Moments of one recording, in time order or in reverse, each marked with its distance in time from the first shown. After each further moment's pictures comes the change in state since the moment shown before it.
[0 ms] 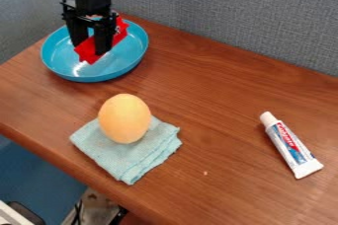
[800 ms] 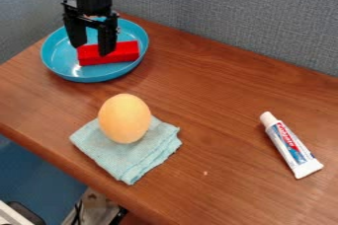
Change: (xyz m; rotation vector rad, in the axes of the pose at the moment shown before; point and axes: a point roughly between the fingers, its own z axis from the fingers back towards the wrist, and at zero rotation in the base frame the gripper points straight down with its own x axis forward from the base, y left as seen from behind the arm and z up) arm 0.003 0.001 -0.005 -0.005 0.010 0.000
